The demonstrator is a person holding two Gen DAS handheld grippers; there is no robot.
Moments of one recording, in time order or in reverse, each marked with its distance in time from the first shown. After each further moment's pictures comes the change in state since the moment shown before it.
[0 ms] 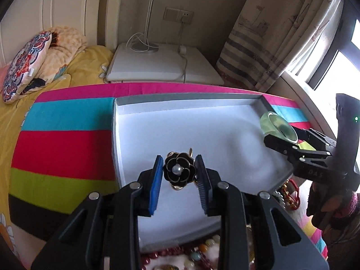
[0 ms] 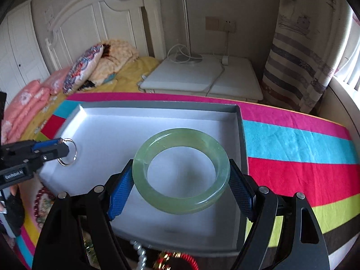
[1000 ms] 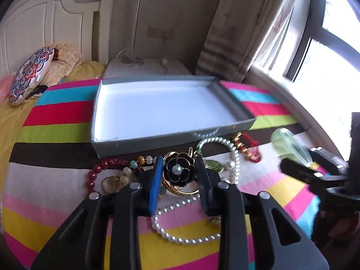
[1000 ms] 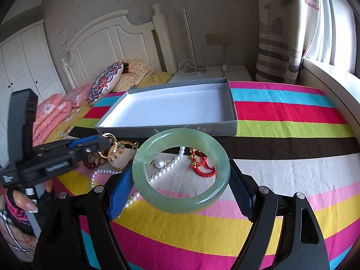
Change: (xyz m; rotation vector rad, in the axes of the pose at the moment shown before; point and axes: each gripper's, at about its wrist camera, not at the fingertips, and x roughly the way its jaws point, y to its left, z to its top) left arm -0.084 -0.069 -0.113 0.044 -0.158 -0.051; right arm -0.142 0.018 -0.132 0.080 -0.166 0.099
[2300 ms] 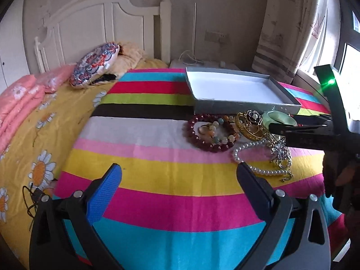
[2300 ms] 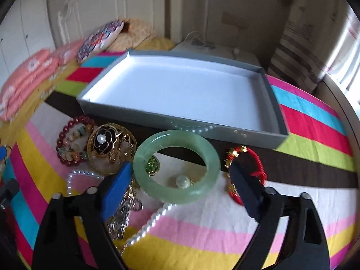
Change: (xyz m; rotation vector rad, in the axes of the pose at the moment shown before) left arm -0.088 0.042 -0.072 -0.071 -0.016 0.364; right arm 0.101 0.059 0.020 -0.199 0.242 -0.116
